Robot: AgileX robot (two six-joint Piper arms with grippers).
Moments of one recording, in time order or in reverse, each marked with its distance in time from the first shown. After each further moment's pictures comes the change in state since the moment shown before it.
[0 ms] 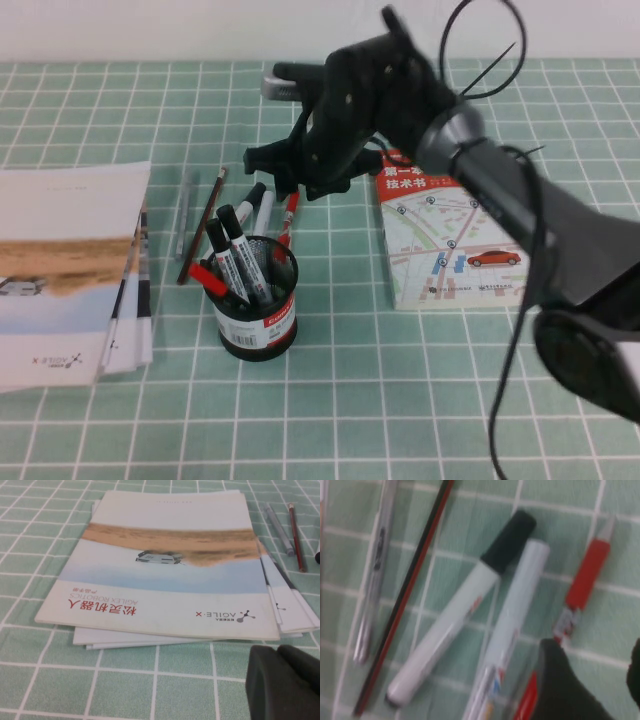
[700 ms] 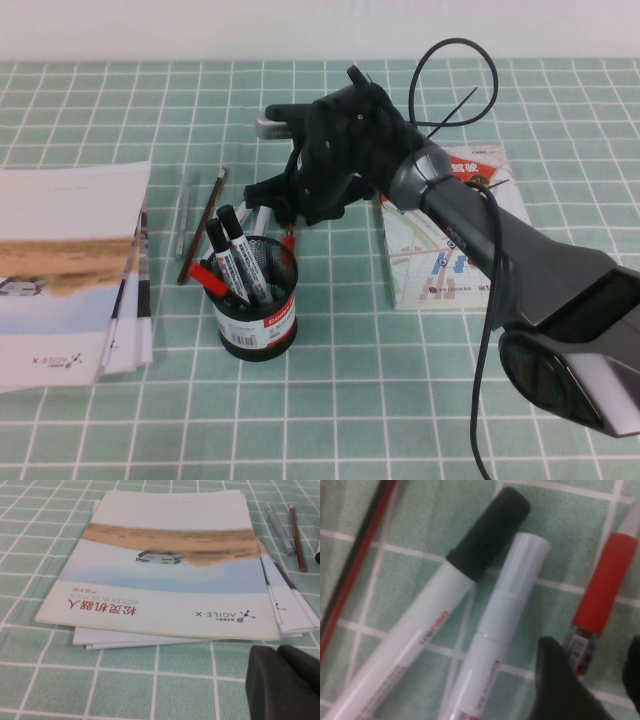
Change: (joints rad) right arm 0.020 0.147 -0.103 -0.078 0.002 0.011; left arm 0.000 0.000 0.000 0.000 0.000 0.000
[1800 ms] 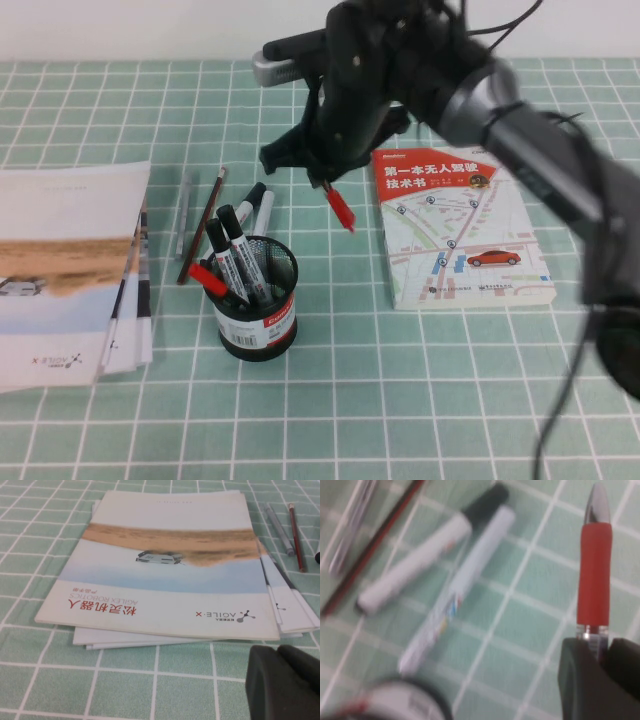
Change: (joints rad) right arm 0.013 -0.318 0.217 -0.064 0.124 -0.198; left arm 0.000 0.000 0.000 0.000 0.000 0.000
